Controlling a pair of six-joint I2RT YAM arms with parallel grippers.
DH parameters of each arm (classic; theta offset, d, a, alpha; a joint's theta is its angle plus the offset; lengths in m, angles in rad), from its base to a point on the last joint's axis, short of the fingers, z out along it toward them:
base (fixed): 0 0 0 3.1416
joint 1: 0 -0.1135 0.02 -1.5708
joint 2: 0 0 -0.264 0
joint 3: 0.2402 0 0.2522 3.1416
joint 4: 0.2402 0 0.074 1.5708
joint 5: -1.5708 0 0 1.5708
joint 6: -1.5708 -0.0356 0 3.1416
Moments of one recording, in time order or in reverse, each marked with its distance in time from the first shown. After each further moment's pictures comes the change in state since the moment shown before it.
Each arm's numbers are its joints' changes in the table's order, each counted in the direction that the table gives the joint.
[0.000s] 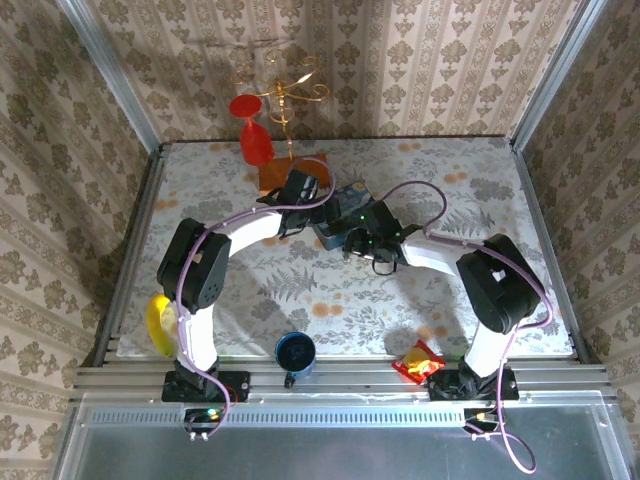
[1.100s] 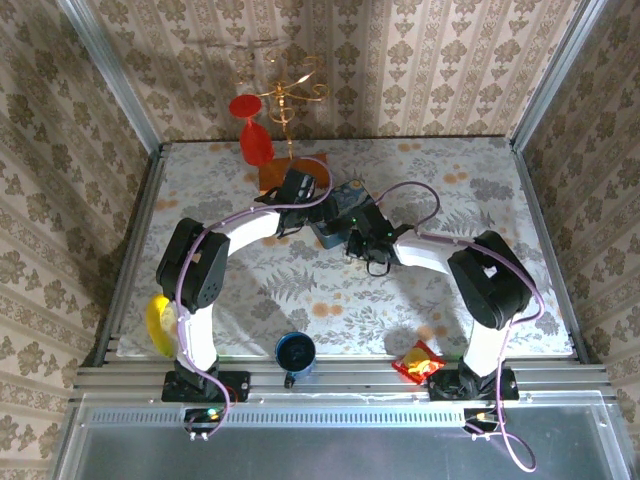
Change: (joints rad) left arm -0.015 0.002 -0.002 -0.002 -0.001 0.008; right arm -0.018 -0.038 0.030 0.029 -0.064 -0.052
